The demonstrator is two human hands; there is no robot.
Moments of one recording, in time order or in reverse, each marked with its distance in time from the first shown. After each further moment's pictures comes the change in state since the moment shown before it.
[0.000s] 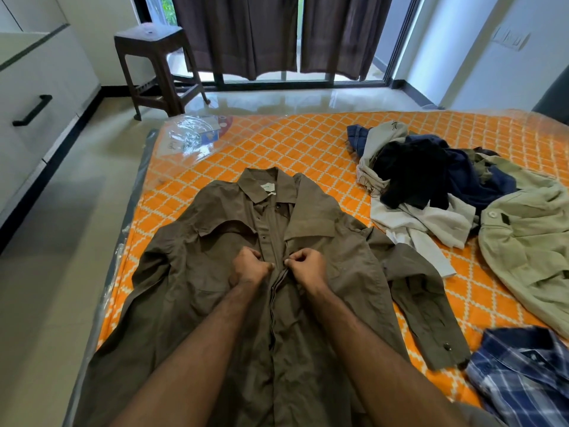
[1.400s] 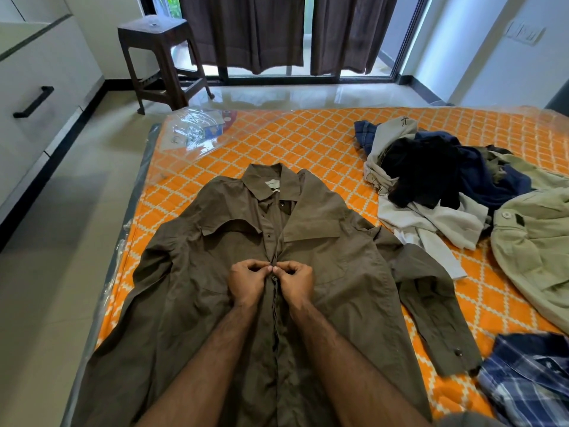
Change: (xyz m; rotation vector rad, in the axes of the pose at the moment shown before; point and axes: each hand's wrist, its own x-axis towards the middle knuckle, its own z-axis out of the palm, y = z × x) left_hand -0.021 -0.031 0.006 -0.364 0.082 0.171; right_hand -0.021 0.017 0.047 0.336 -0.013 -0.010
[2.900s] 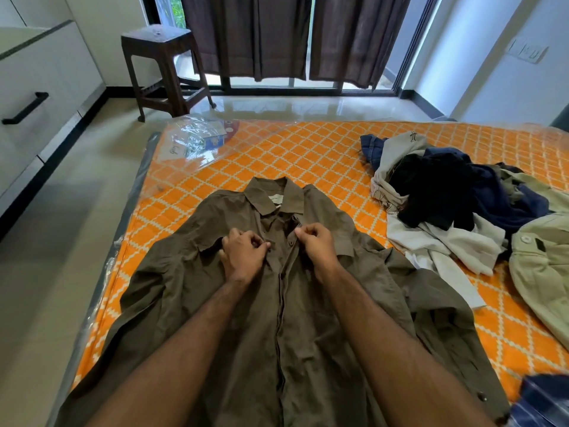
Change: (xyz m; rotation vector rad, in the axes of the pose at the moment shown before) left_hand 0.094 0.047 0.000 0.515 0.095 0.168; right_hand 0.100 -0.078 -0.022 0.063 -0.040 -0.033
